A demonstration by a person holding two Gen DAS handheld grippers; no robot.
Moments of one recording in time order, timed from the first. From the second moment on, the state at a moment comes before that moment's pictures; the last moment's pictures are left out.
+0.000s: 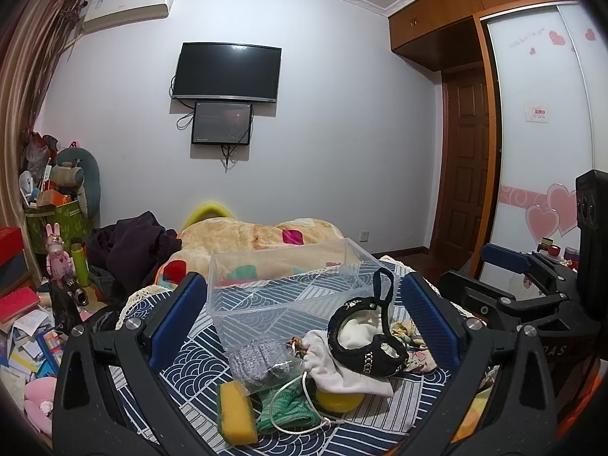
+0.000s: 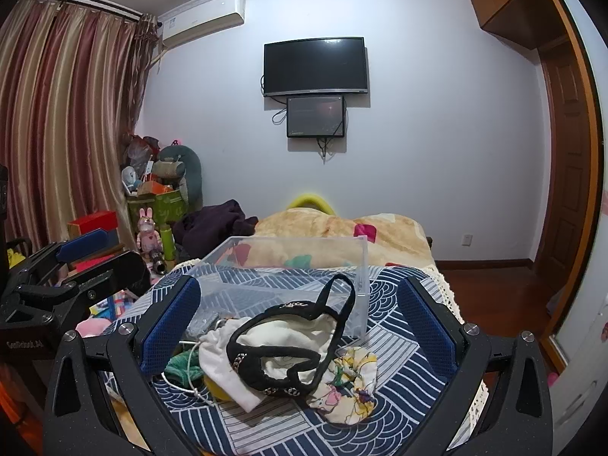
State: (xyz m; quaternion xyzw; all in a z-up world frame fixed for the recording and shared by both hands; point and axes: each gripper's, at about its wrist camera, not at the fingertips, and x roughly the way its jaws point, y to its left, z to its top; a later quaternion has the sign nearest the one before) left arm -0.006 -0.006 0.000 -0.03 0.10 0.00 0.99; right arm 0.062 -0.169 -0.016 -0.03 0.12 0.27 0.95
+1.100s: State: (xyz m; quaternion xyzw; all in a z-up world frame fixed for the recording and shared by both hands) left arm -0.007 -0.008 0.000 -0.03 0.09 0.00 1.00; right arm 0.062 -0.169 -0.016 -0.03 0.12 0.27 0.95
